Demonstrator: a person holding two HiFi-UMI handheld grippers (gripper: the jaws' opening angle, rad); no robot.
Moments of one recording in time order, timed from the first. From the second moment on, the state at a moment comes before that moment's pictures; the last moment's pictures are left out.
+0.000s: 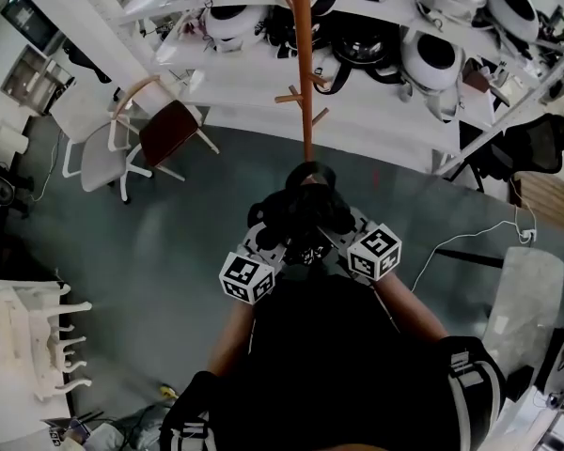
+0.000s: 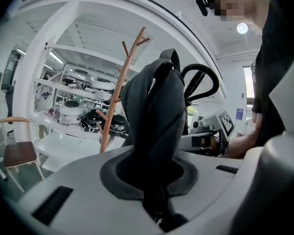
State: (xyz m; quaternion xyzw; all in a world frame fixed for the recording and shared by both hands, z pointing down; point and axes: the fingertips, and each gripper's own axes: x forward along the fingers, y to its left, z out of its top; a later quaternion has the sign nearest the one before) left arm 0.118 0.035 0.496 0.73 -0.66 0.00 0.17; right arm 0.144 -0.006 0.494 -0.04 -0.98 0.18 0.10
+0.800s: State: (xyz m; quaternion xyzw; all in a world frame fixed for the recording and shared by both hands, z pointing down) left arm 0.107 -0.015 0.508 0.74 -0.64 0.01 0.18; right arm 0.135 -0.053 0.505 -0.03 -0.98 0.18 0.10
